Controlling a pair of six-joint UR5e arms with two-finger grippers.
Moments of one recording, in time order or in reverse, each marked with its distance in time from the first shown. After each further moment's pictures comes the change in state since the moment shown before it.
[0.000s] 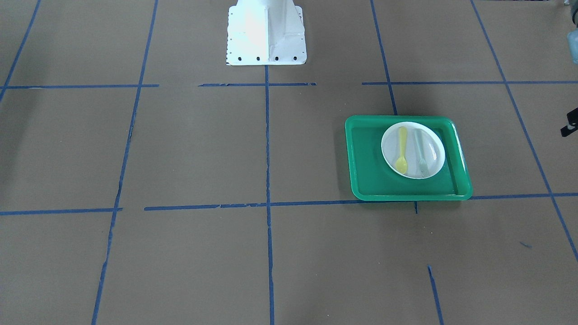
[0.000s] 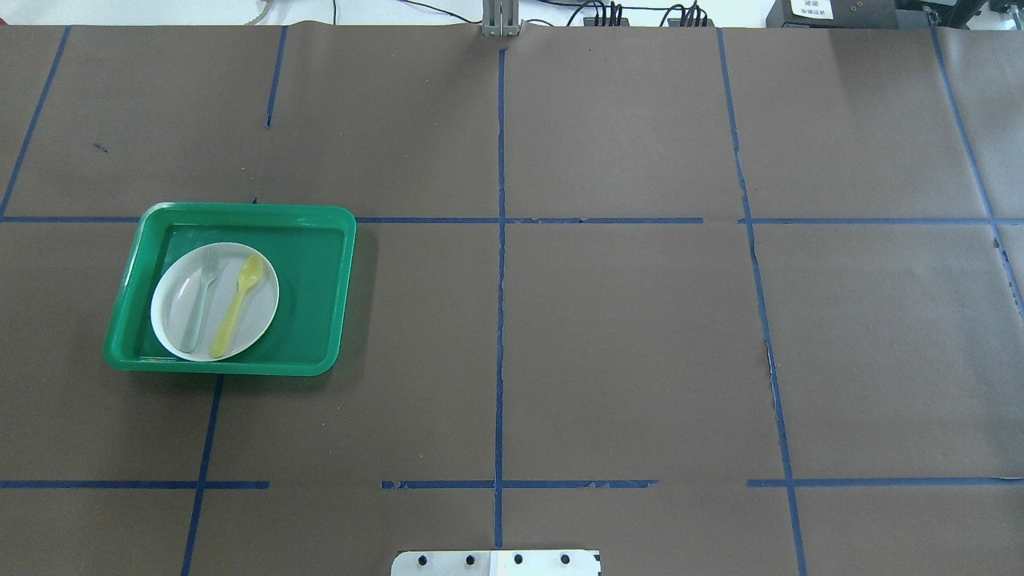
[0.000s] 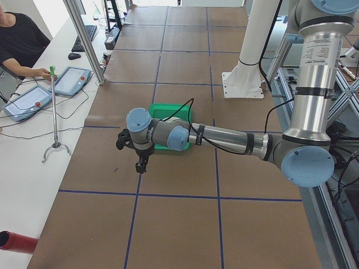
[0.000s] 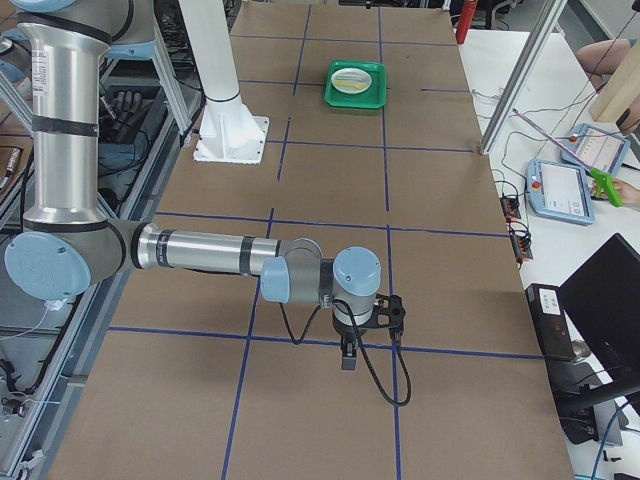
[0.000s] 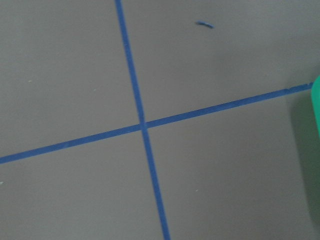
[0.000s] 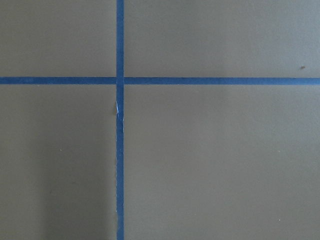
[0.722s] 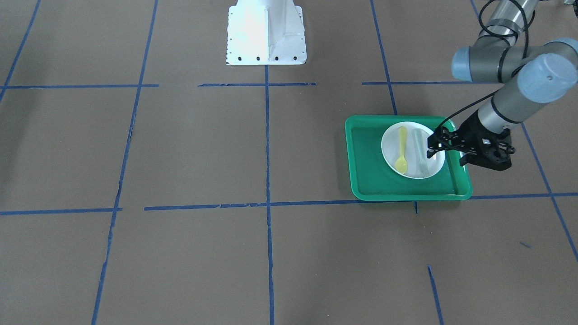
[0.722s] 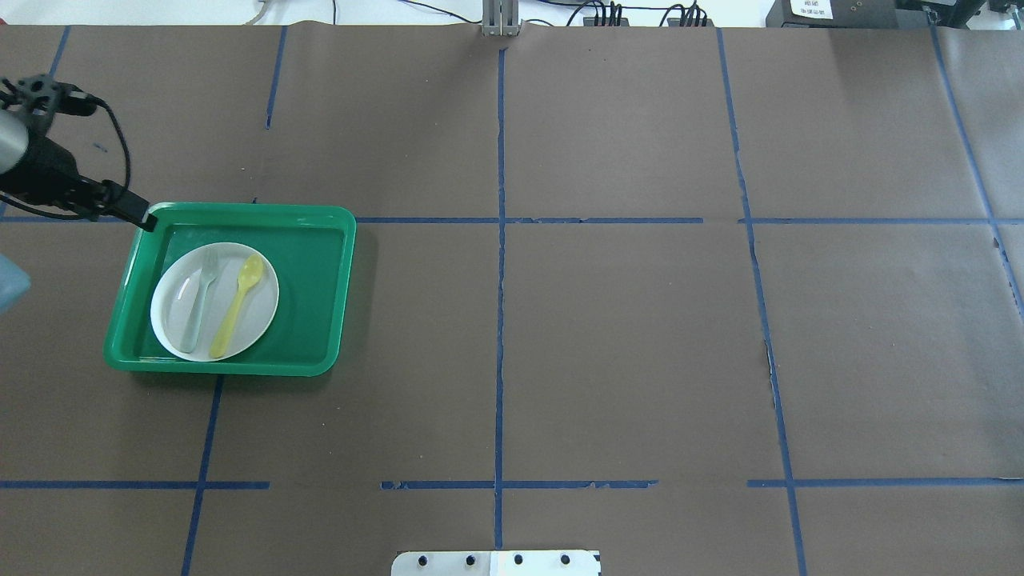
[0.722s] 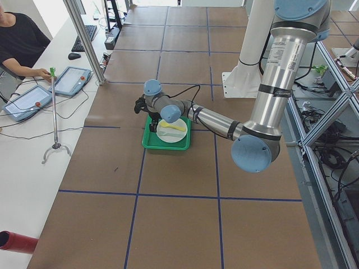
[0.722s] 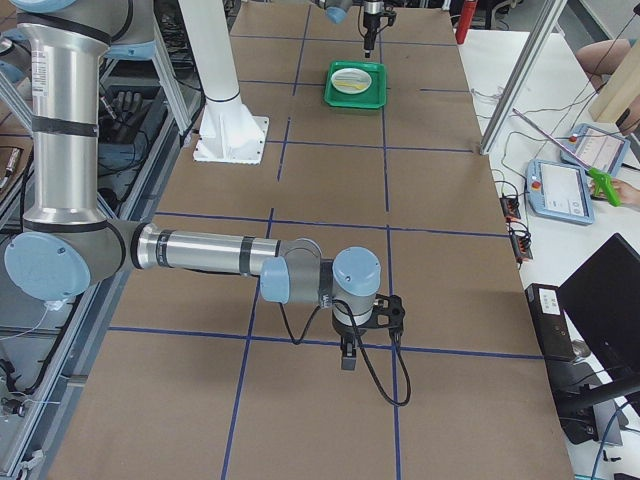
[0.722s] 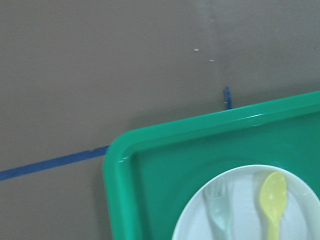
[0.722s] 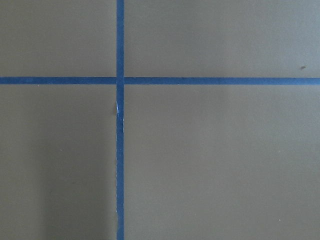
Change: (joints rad) left arm 0.424 -0.168 -0.010 -0.197 0.167 -0.519; right arm 0.000 0.000 0.000 0.000 0.000 0.000
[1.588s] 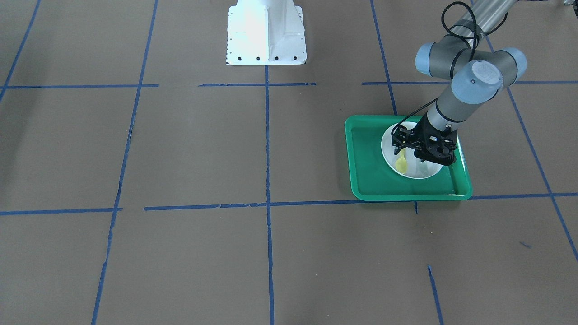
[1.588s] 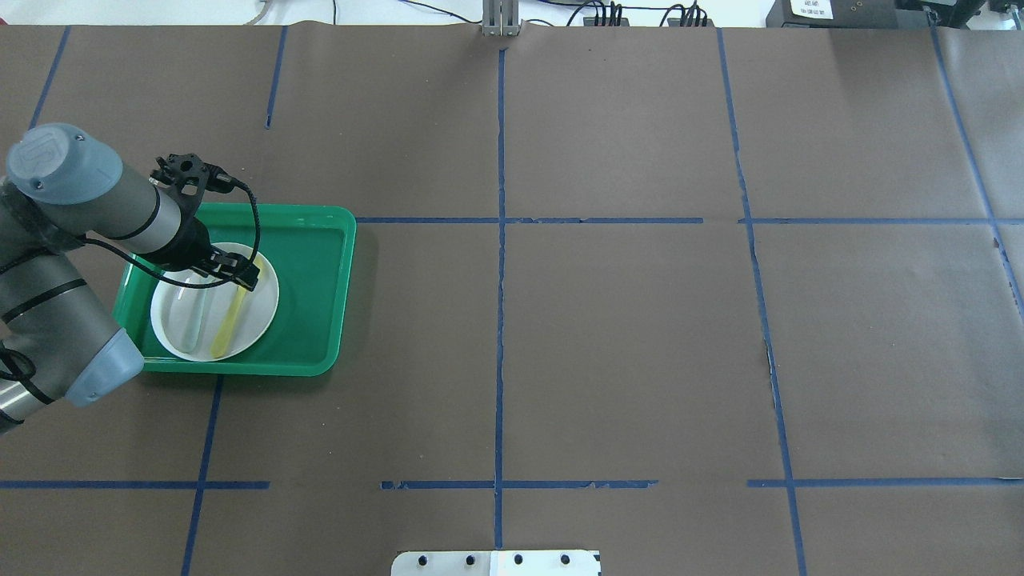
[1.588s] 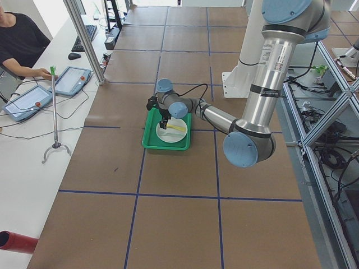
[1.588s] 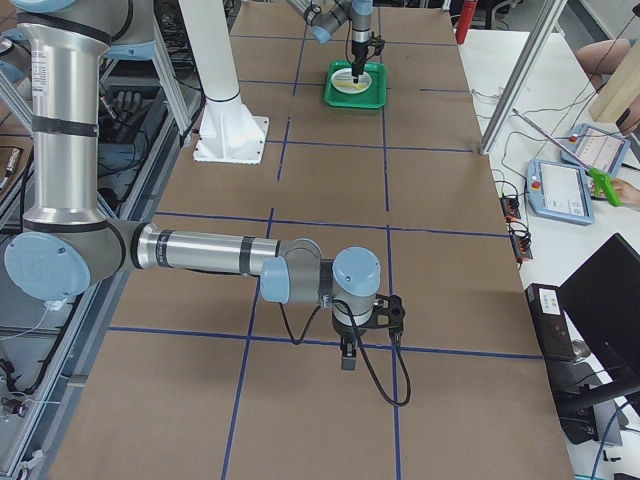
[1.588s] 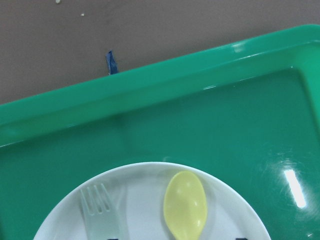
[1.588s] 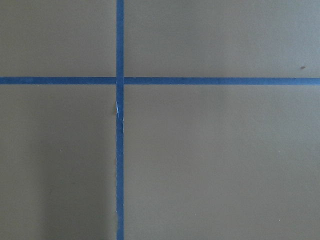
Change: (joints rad) left arm 0.145 -0.008 0.009 0.004 0.102 -0.030; right arm 0.000 0.000 0.000 0.000 -0.001 0.000
